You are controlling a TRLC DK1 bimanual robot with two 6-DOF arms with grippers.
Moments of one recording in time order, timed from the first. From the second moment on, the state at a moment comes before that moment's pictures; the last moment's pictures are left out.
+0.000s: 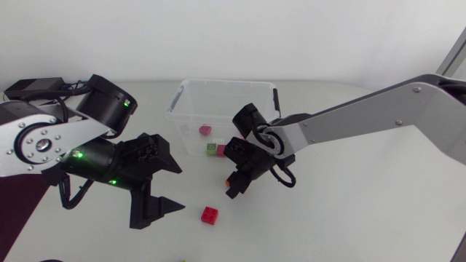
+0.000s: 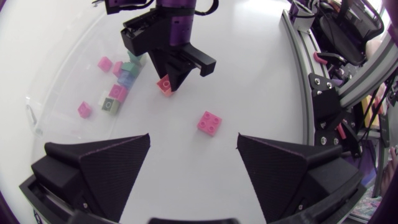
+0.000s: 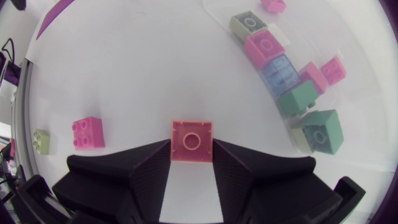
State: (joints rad) left arm -0.46 1.30 0.85 -0.65 0.38 0.84; right arm 0.64 2.00 1.15 -0.33 -0.17 -0.30
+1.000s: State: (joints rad) left arm -0.66 1.83 0.96 -0.51 0.28 0.98; right arm 0.43 1.41 1.25 -0.48 -0.26 -0.29
